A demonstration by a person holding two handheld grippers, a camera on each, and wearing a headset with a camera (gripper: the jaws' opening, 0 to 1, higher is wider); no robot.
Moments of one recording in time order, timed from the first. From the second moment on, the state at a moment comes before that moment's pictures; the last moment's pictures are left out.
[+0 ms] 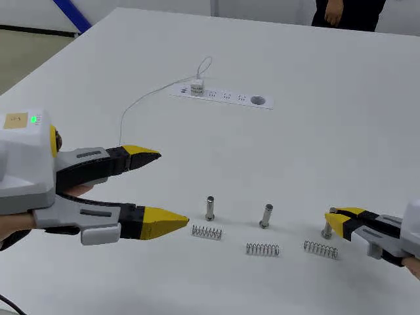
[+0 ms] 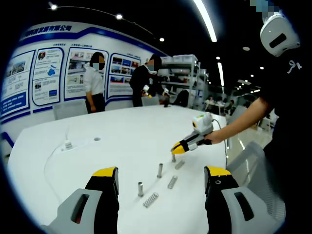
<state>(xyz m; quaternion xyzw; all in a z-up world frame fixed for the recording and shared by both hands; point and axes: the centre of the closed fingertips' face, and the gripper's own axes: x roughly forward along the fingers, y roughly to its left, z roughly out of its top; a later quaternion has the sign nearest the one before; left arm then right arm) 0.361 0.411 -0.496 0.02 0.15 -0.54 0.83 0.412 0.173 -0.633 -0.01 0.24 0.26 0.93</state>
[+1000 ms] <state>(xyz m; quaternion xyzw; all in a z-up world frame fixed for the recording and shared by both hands) 0.357 0.408 -0.494 0.03 0.15 -0.54 0.83 0.399 0.181 -0.616 -0.04 0.24 0.29 0.93</state>
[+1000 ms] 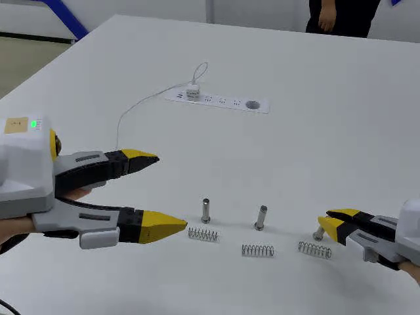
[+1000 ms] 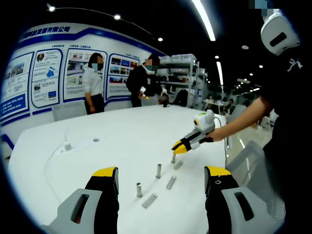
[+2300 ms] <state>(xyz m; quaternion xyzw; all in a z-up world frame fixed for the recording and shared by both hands) 0.361 0.416 -0.512 0.03 0.17 -0.53 0.83 0.362 0.187 -0.674 -0.16 0.34 0.41 0.83</state>
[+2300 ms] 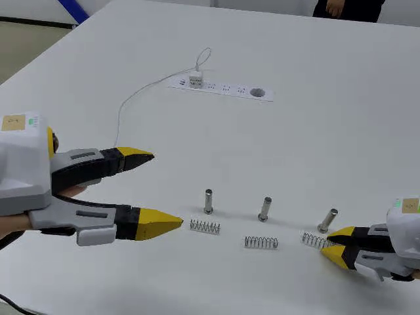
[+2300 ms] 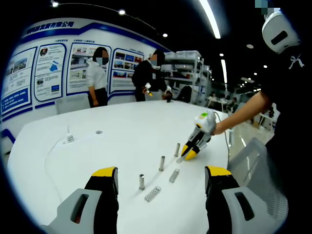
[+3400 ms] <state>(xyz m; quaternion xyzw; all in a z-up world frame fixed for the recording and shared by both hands) 0.356 0.361 -0.514 0.02 0.16 -0.57 0.80 0.353 0.191 -0.610 -0.19 0.30 0.43 0.83</state>
